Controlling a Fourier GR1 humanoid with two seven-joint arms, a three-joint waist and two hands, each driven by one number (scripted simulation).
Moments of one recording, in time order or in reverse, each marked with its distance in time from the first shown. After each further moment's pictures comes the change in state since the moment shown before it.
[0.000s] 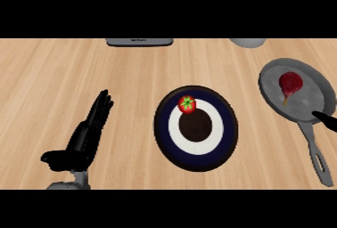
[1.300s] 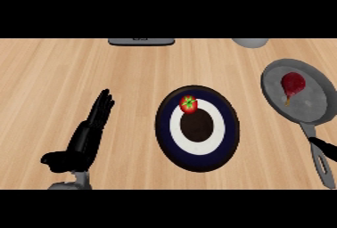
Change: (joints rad) left arm 0.002 -0.017 -0.001 -0.021 -0.016 -0.005 0.006; right arm 0.368 0.123 0.245 -0.560 -0.001 -0.114 0.238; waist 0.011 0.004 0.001
